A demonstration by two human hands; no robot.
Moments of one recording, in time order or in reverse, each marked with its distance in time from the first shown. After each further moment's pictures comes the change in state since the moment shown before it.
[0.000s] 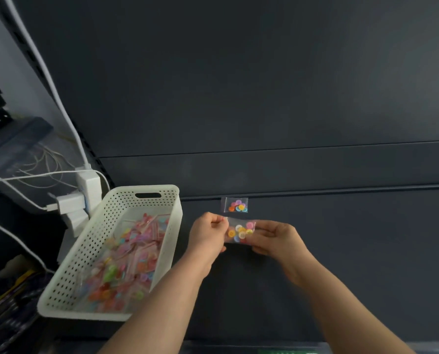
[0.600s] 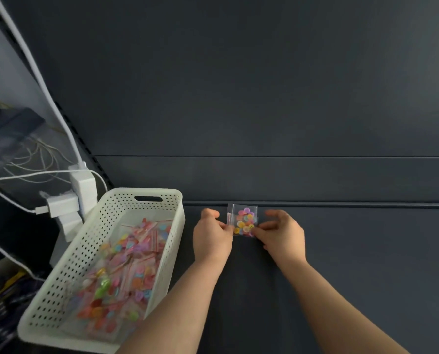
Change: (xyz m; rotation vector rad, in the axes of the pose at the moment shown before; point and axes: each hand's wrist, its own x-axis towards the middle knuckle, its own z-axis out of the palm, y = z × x) left_hand 0.055 -0.010 0.020 0.320 0.218 0.090; right_hand 0.069 -0.001 0.013 -0.462 0.357 -0.117
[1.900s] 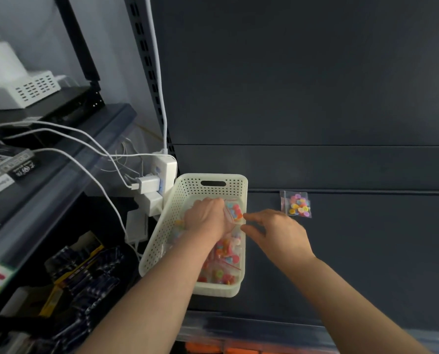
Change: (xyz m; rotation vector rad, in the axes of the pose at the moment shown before) left_hand 0.013 -0.079 -0.144 0.655 -0.089 0.275; right_hand -0.132 -0.079 0.071 -0.627 -0.138 -0.557
